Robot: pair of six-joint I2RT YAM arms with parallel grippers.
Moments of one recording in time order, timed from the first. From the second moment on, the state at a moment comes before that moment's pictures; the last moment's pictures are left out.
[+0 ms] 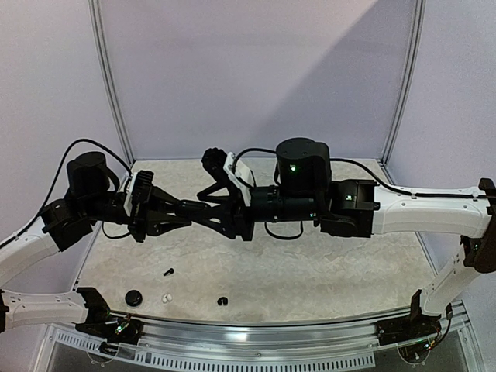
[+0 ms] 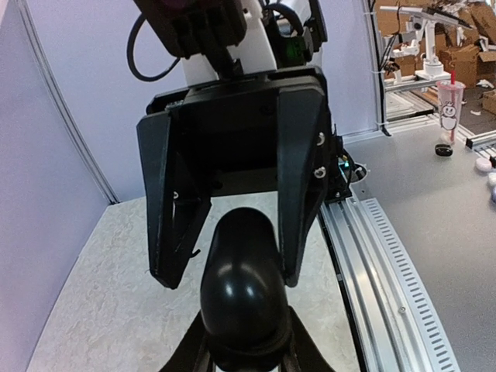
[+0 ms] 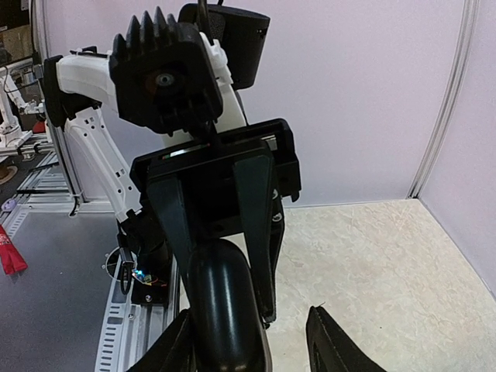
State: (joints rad) left arm -0.68 0.85 0.77 -0.12 0.86 0.42; right arm 1.22 1.61 1.38 0.07 -0.19 -0.07
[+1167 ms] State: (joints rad) left arm -0.68 0.85 0.76 -0.13 0.86 0.40; right arm 1.20 1.60 1.37 0.10 -0.18 0.04
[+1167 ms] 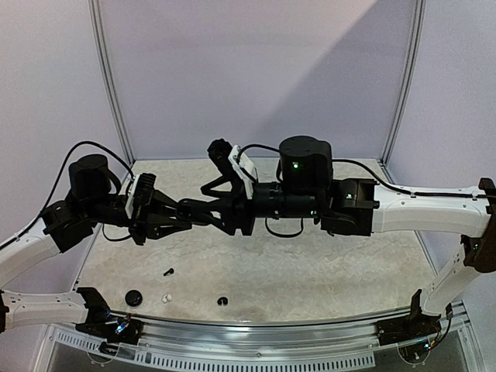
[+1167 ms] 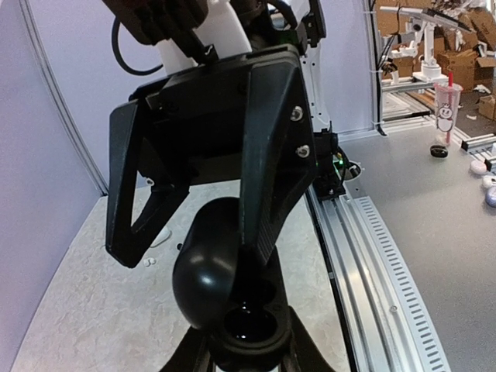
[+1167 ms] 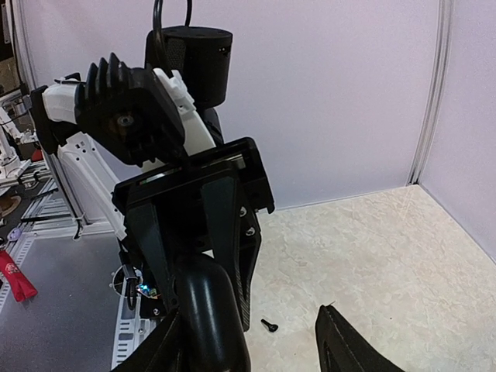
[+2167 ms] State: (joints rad) left arm -0.68 0.82 0.65 -0.03 0.84 0.61; right arm 1.17 1.63 1.37 0.05 -0.29 0.14
